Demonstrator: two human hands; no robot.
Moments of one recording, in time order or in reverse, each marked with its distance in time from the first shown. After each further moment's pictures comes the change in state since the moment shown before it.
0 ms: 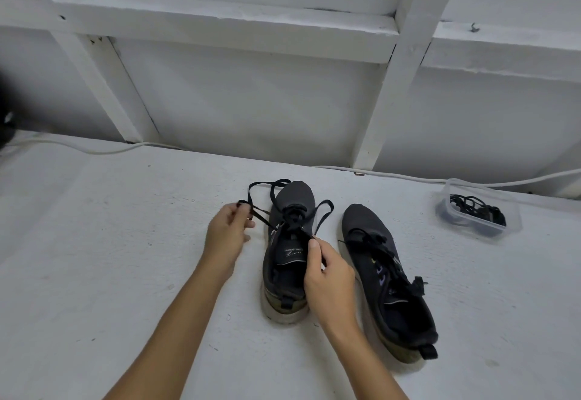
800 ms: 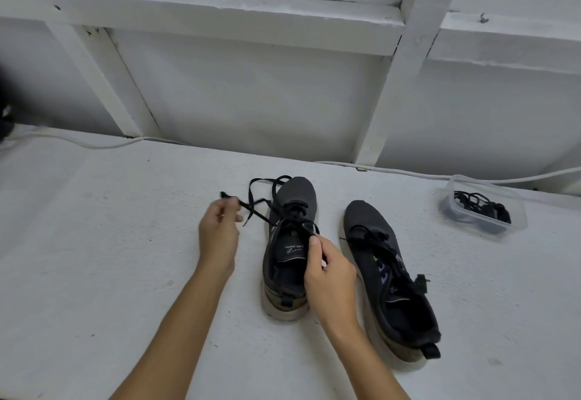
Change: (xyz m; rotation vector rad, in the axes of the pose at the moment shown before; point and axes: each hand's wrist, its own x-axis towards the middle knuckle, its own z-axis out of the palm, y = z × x) left_hand -0.002 -0.001 0.001 -0.064 0.211 0.031; right_hand 0.000 -0.001 0.001 -0.007 0.011 -0.010
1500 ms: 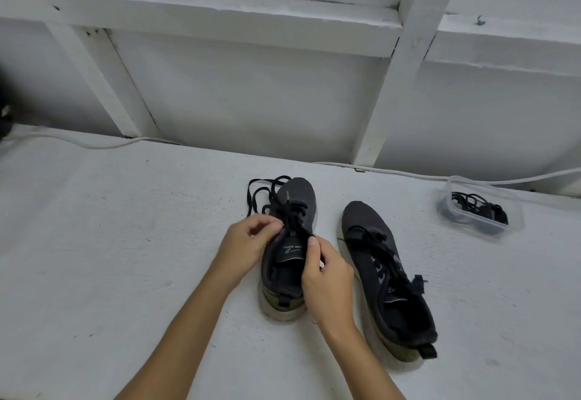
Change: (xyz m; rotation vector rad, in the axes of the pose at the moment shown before) left_hand -0.017 -0.008 0.003 0.261 -0.516 0.084; right_hand -0.001 -0.001 0.000 0.010 -0.004 0.026
